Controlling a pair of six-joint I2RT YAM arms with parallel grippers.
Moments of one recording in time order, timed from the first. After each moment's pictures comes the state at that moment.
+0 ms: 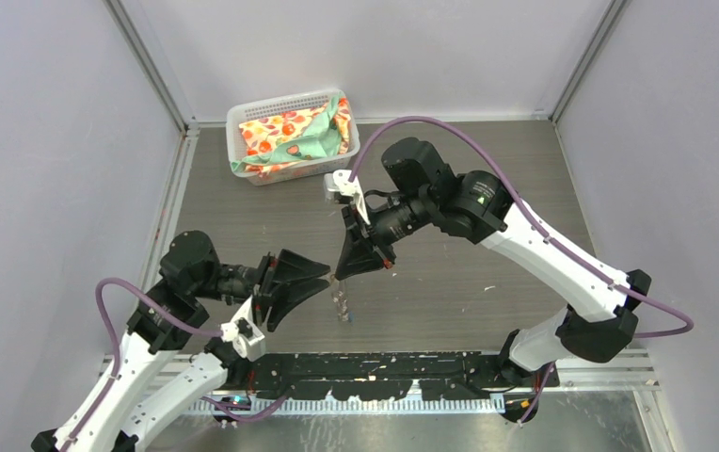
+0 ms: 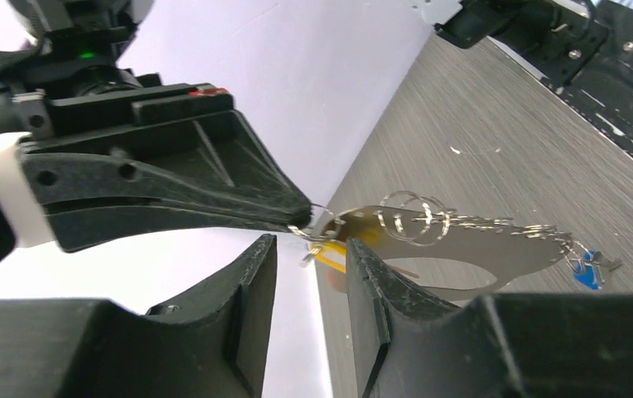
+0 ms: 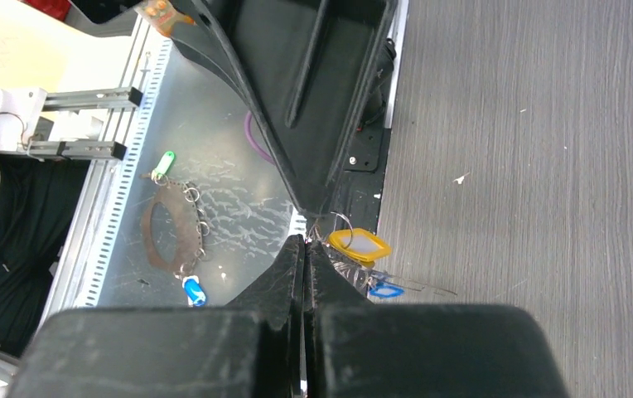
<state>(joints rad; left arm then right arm) -0.61 0.57 0.88 -0.37 1.09 1.22 0.98 1.45 1.76 -0.90 -0.82 -0.13</state>
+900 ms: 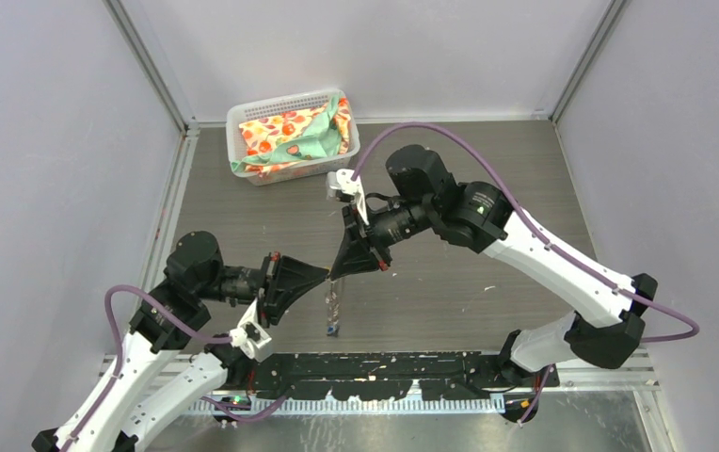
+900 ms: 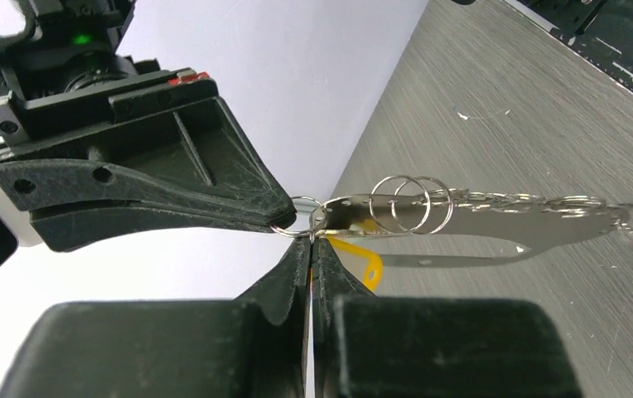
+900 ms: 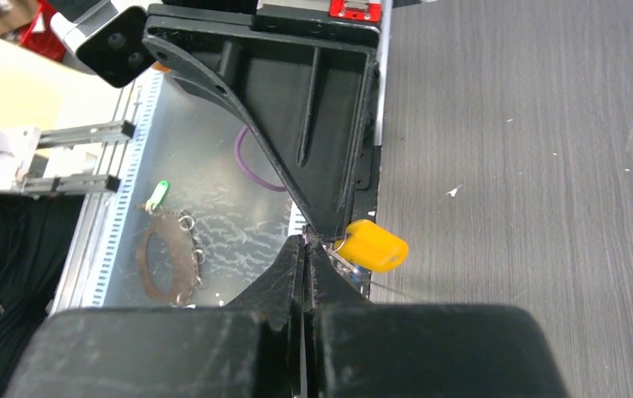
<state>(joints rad) -0.62 0.57 0.86 -0.48 1.05 1.42 0.98 1.42 1.67 -0.76 -0.80 -0.04</state>
